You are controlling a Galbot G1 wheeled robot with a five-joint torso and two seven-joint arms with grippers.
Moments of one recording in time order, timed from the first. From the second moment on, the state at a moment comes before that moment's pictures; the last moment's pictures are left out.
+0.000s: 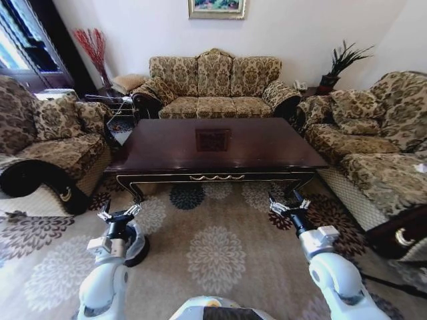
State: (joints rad) left arm 1.57 -1.61 -0.87 -2.22 -0.13 0.09 -0.01; right arm -1.55 1.16 0.64 2.20 0.33 -0.13 0.03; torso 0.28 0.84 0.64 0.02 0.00
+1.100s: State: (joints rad) left arm 1.65 -1.58 -0.85 -2.44 -0.29 0.25 0.05; right arm -1.59 1.23 0.67 2.36 0.24 -0.15 0.09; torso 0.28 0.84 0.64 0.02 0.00
